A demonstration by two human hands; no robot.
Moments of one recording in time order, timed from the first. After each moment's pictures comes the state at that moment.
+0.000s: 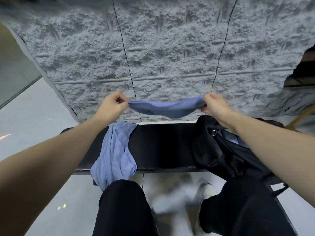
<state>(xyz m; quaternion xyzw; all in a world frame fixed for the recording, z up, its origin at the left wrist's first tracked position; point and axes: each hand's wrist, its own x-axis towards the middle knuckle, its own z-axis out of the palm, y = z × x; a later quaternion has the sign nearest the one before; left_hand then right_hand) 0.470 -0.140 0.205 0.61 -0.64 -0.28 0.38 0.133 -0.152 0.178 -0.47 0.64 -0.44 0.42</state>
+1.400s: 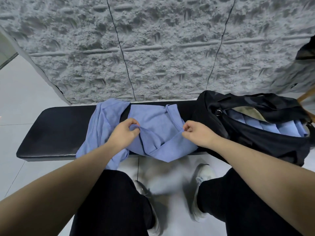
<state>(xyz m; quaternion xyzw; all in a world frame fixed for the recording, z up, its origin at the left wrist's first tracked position) 0.441 -0.107 0.032 0.65 -0.64 -0.34 0.24 0.159 -0.097 0.036 -0.63 0.64 -0.17 0.41</state>
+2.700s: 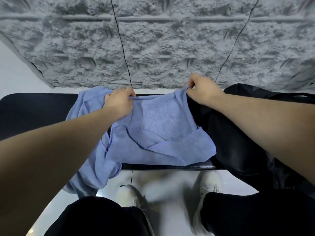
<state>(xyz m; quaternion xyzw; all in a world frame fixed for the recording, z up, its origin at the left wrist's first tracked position) 0.460 -0.266 -0.025 0.70 -0.70 -0.13 0.07 0.174 -0.283 0.011 -0.73 0.65 -0.12 0.19</state>
